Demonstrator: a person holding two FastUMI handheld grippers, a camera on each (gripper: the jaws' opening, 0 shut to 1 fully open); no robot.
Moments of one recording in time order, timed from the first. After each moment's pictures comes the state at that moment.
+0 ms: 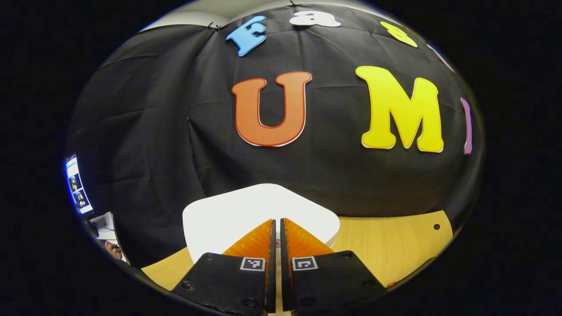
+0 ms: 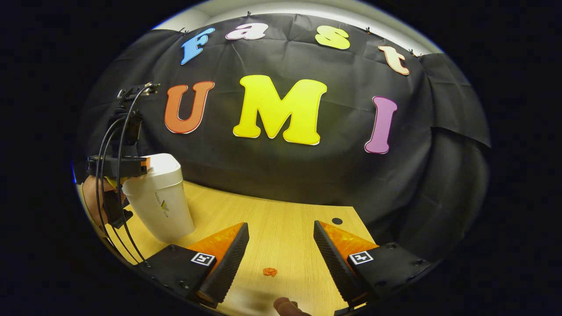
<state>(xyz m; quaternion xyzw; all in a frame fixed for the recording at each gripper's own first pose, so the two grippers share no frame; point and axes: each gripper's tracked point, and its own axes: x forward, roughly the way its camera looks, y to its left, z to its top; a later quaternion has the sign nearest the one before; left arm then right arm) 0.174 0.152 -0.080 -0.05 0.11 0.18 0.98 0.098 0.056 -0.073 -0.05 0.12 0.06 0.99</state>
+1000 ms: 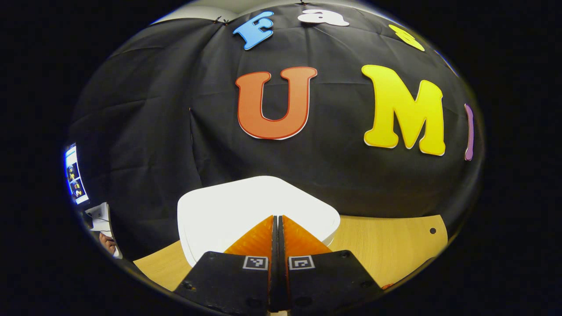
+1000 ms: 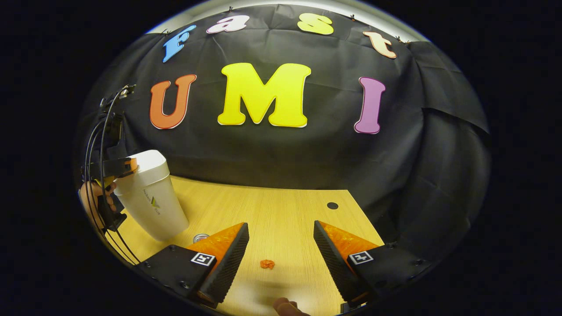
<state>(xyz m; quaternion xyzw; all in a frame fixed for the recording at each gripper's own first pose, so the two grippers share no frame) 0.178 0.151 -0.082 -0.06 0.10 0.19 0.97 0.099 0.029 -0.096 -0.02 0.17 0.03 0.99</state>
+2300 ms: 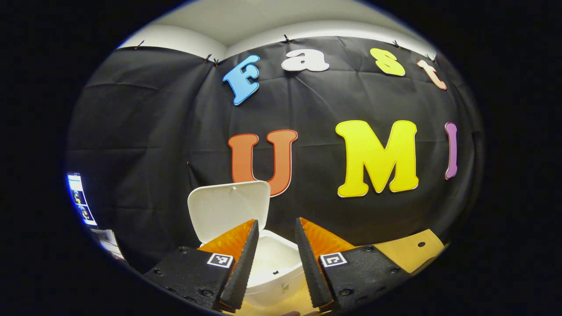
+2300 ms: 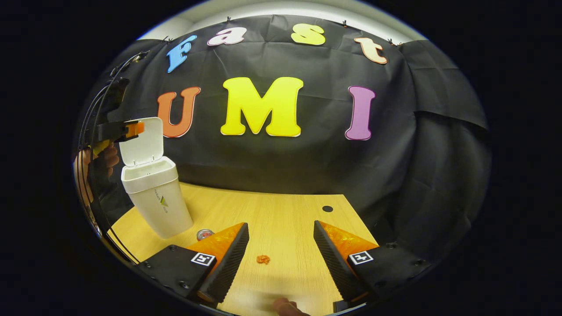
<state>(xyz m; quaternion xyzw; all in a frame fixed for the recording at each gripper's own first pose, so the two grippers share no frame) 0.118 0.118 0.044 -0.02 -0.03 0.16 0.99 0.050 0.005 -0.087 -0.01 0.13 0.04 0.99</state>
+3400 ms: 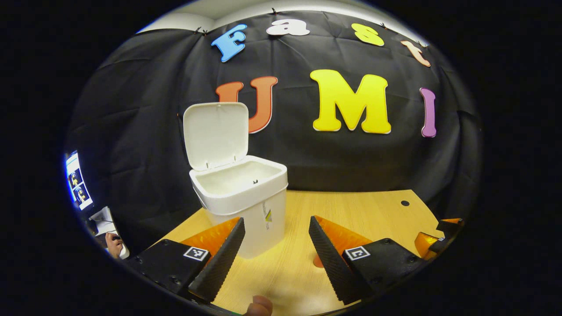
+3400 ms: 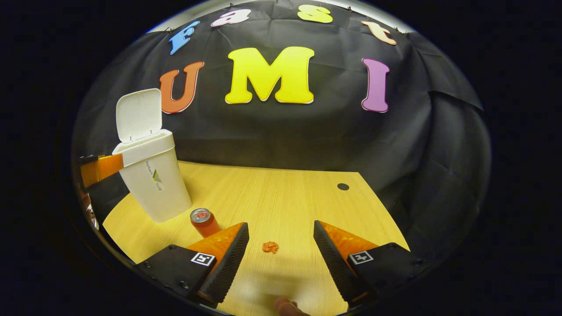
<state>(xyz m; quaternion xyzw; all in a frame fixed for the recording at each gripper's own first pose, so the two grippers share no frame) 0.033 0.052 -0.116 -0.02 0.14 0.11 0.98 0.098 0.031 -0.196 -0.02 0.21 0.07 0.98</state>
